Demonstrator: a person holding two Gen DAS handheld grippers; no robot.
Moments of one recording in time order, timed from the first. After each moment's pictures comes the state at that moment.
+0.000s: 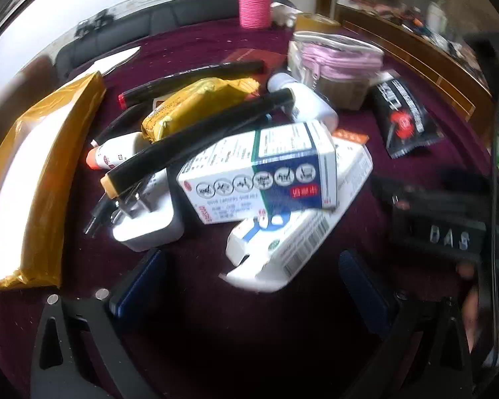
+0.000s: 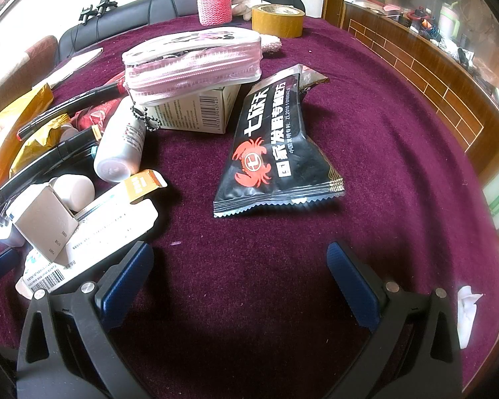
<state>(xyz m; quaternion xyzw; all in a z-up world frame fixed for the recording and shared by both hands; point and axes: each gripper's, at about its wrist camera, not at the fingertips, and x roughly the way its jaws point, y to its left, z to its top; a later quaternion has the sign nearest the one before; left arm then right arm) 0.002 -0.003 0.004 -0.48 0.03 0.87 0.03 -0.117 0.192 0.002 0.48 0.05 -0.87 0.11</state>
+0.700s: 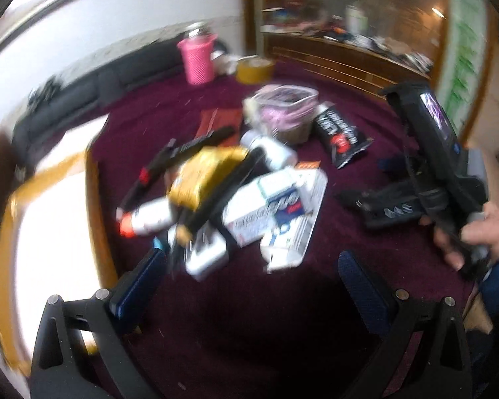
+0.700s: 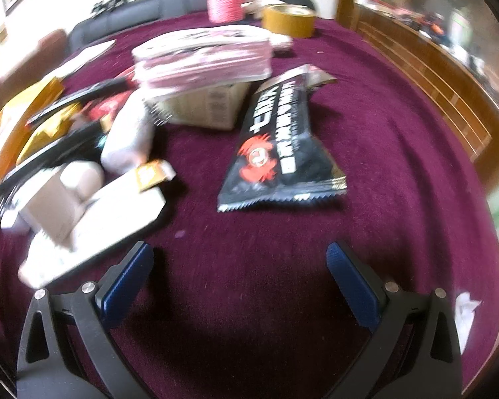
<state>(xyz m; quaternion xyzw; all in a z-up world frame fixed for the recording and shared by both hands) 0.027 -0.039 0.068 -0.40 0.12 0.89 0.18 -0.094 0.189 0.008 0.48 0.08 -0.86 0.15</state>
